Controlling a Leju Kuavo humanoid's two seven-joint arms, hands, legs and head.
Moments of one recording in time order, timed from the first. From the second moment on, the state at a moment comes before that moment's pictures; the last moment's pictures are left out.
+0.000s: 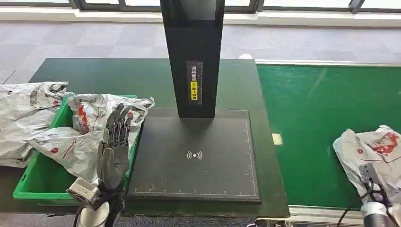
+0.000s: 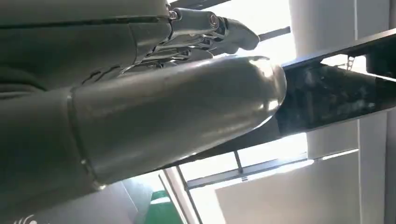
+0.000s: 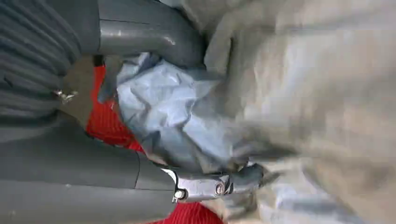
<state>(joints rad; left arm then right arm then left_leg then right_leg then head) 0.03 -0.16 -0.12 -1.69 -0.17 -0.23 -0.70 -0.44 -0.39 -0.75 -0.39 1.28 -0.24 0.17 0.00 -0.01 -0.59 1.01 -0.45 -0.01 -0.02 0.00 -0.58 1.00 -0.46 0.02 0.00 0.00</state>
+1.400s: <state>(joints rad) 0.02 -0.16 -0.12 -1.64 -0.21 -0.17 -0.70 -0.14 0.10 -0.36 -1.30 0.85 -0.41 -0.50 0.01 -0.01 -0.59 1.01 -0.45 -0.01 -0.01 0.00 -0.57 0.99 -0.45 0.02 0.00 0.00</state>
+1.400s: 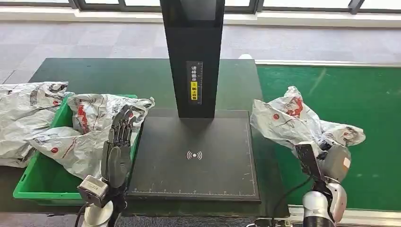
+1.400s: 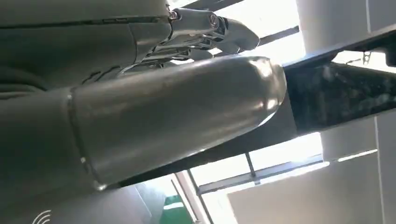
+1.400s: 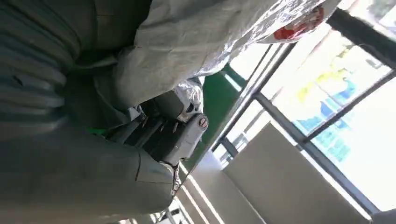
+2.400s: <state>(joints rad) -0.07 -0.16 -0.13 -1.58 -0.11 -0.18 -0.70 -0.24 0.25 0.28 -1.20 0.48 -0.04 -0.50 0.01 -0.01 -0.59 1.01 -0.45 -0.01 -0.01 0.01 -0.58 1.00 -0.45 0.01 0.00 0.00</state>
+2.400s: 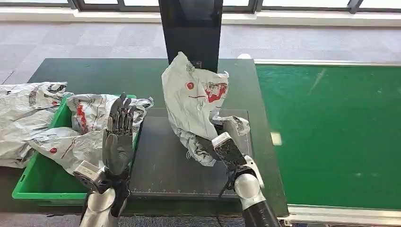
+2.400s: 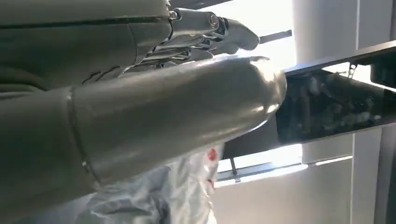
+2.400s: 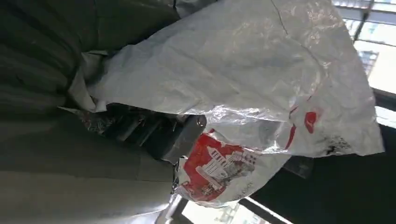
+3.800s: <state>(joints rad) -0.14 -0.17 -0.07 -1.52 -0.12 -0.25 -0.70 -0.07 0.19 0.28 -1.54 0.34 0.29 -0.70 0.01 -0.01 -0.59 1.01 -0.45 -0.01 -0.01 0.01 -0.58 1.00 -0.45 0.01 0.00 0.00</state>
